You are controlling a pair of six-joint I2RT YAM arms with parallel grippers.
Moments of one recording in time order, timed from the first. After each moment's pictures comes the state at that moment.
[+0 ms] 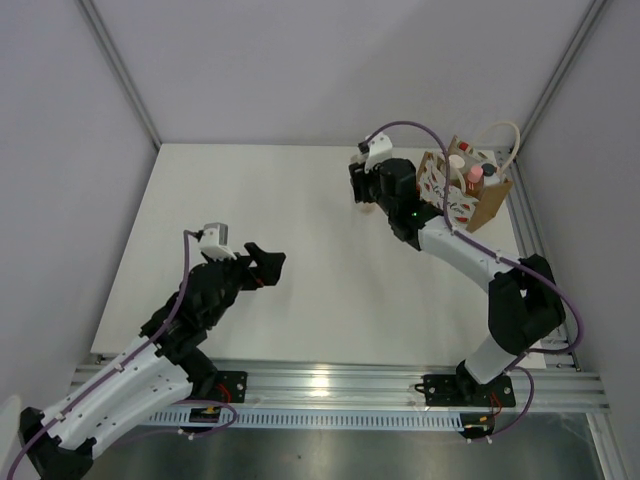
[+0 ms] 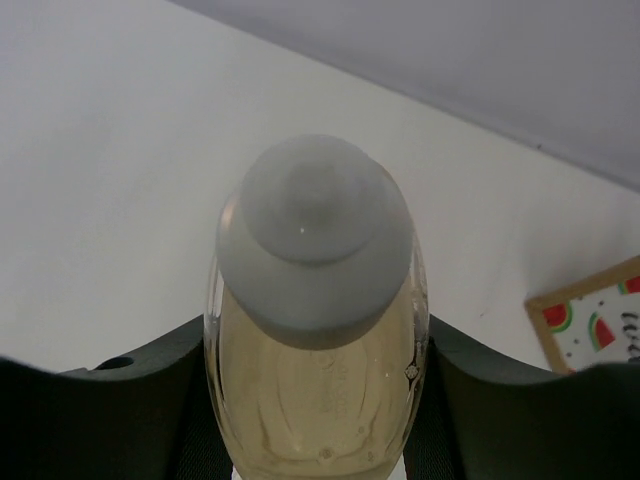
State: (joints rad) left arm -0.72 0.56 0.51 -0.19 -0.35 -0.62; right arm 0.57 1.64 1.17 0.20 0.17 -0.03
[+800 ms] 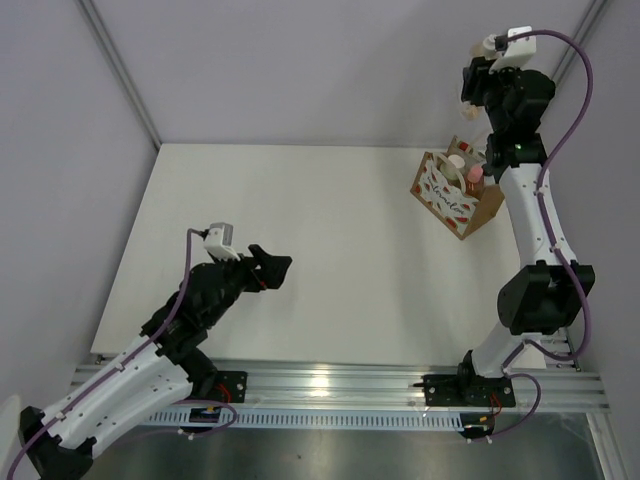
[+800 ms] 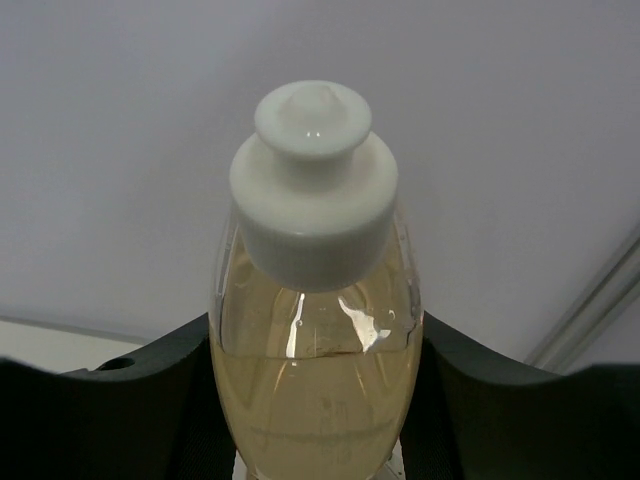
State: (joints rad) left arm -0.72 0.57 0.51 -0.17 -0.25 -0.63; right arm 0.04 1.68 1.78 0.08 -0.09 -0.09
